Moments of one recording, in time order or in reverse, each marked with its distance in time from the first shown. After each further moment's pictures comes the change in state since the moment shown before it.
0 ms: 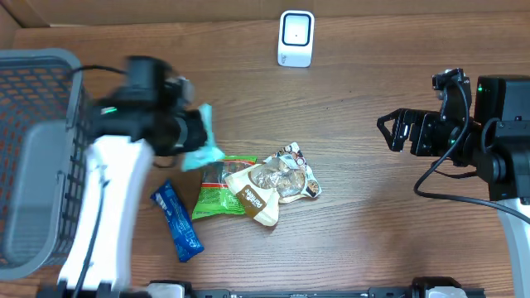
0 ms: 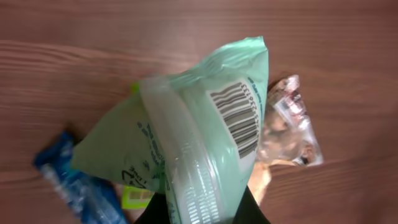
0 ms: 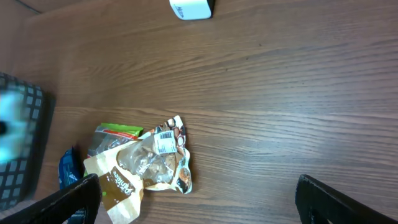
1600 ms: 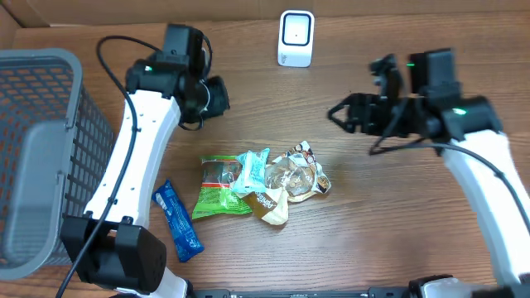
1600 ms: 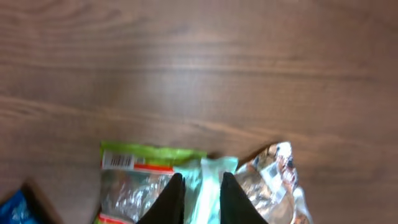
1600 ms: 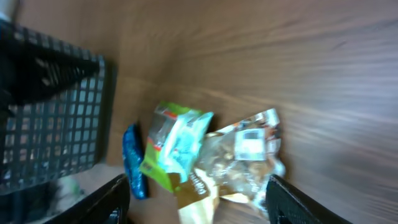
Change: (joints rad) left arm -0.074 0.250 0.214 0.107 -0.048 -0.183; right arm 0.208 0.295 0.003 0.205 -0.210 0.169
